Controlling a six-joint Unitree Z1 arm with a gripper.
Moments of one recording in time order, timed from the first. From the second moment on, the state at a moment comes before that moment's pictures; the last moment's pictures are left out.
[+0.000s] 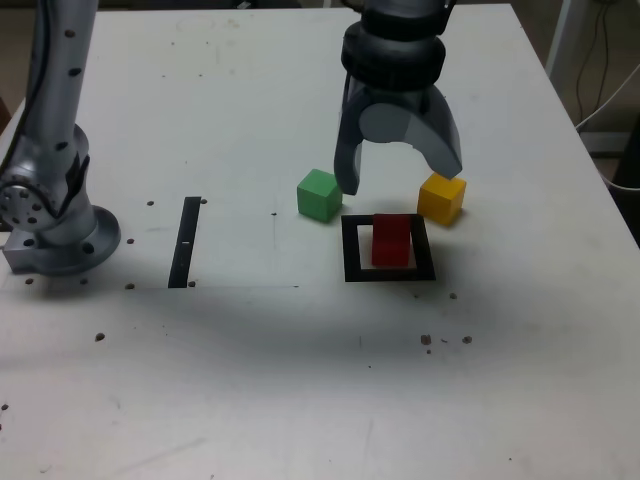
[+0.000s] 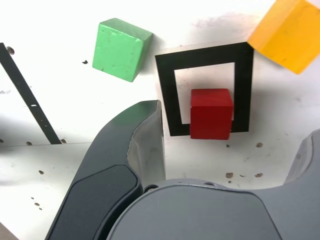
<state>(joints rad) -0.05 2.00 -1.67 1.37 0.04 0.07</state>
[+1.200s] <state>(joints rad) 0.09 2.25 -2.02 1.46 0.10 0.30</state>
